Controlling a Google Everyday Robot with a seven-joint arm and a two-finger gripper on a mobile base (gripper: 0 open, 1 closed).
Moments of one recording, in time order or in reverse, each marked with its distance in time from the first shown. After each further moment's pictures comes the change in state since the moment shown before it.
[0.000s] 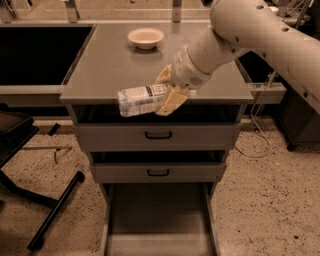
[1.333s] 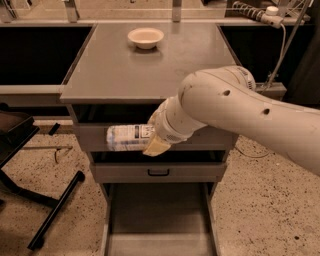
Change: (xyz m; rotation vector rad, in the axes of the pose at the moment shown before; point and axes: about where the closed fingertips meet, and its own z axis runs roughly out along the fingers) arm 0.004 0.085 0.055 0.208 0.160 0.163
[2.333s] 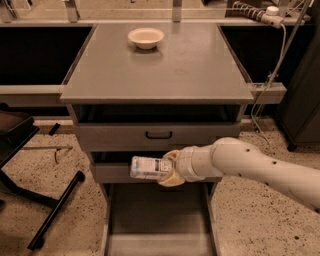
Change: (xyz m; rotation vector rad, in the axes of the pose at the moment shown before) arm 0.111 0.052 0.108 -0.012 -0.196 0.103
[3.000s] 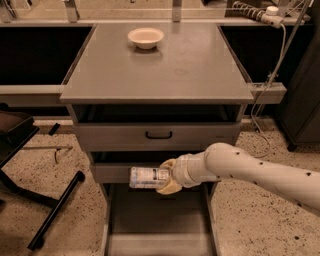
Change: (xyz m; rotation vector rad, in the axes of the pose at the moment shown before) arm 0.029 0.021 0.042 -0.092 0.002 -0.008
